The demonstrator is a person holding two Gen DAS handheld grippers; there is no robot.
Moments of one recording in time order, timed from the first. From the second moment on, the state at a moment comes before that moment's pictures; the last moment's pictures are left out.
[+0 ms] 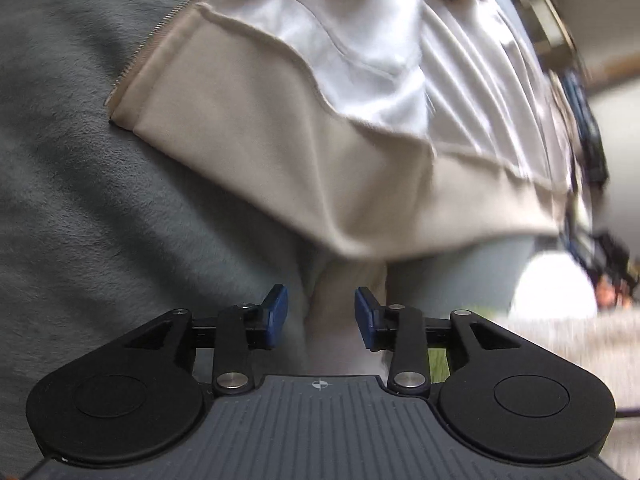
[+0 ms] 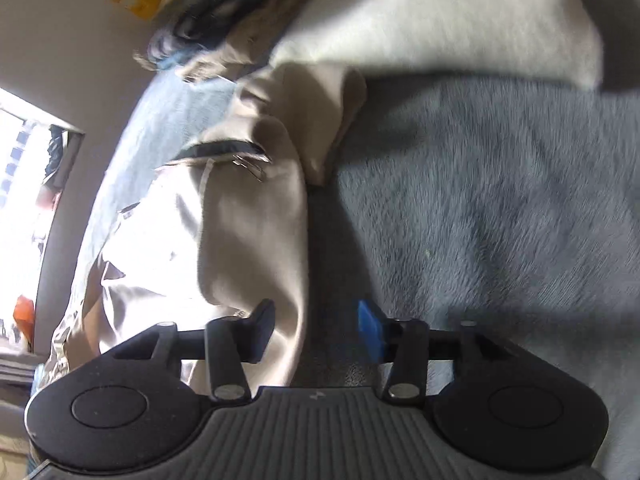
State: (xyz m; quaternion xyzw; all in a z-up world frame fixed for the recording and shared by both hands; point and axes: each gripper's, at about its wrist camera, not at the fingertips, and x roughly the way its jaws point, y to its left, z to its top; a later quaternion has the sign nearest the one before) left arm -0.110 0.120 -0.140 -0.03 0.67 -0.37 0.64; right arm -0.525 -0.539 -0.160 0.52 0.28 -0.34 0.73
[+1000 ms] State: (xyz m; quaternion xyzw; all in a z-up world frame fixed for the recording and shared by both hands) left arm -0.039 0.123 -0.136 0.03 0.50 -0.28 0.82; right arm -0.146 -0.420 -0.194 0.63 0.33 0.00 0.71
